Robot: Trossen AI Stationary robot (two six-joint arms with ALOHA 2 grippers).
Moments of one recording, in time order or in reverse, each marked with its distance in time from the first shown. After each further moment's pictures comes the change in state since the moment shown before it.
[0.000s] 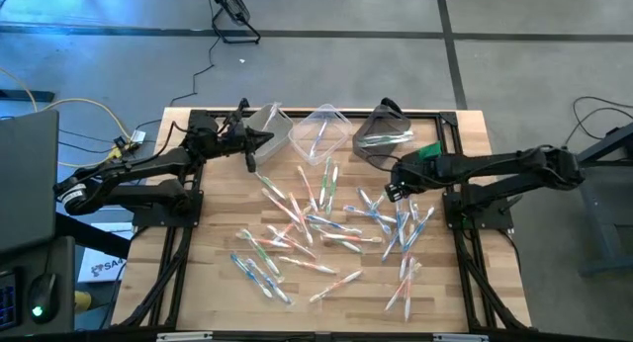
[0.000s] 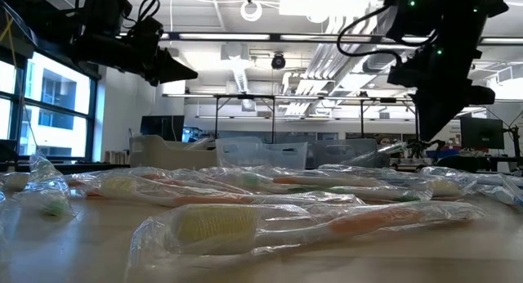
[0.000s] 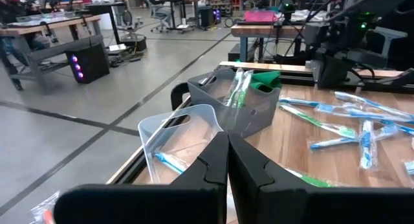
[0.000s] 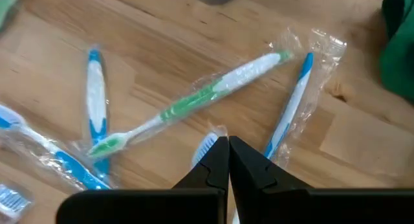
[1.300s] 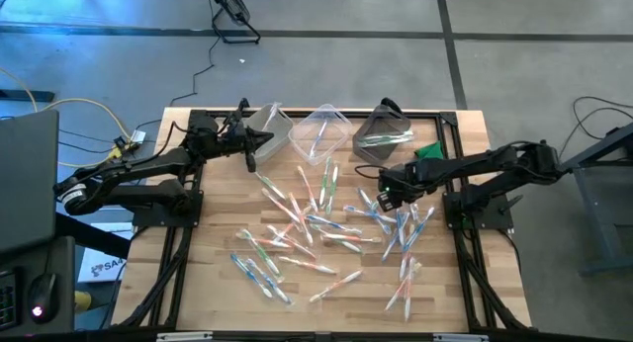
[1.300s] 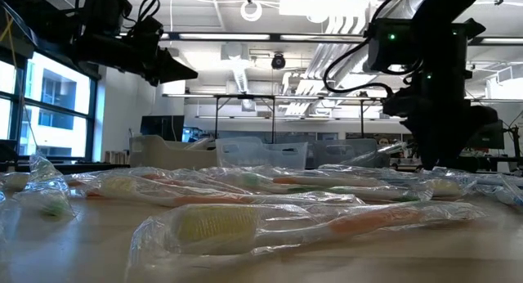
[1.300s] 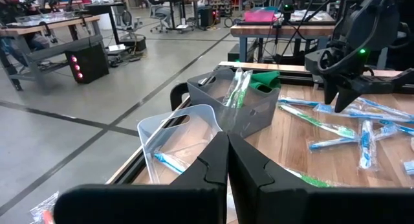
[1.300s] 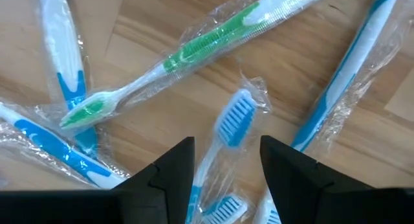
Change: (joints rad) left arm 0.000 0.000 0.001 0.000 0.000 0.000; right arm 0.002 0.214 0.000 0.067 -0.180 0.036
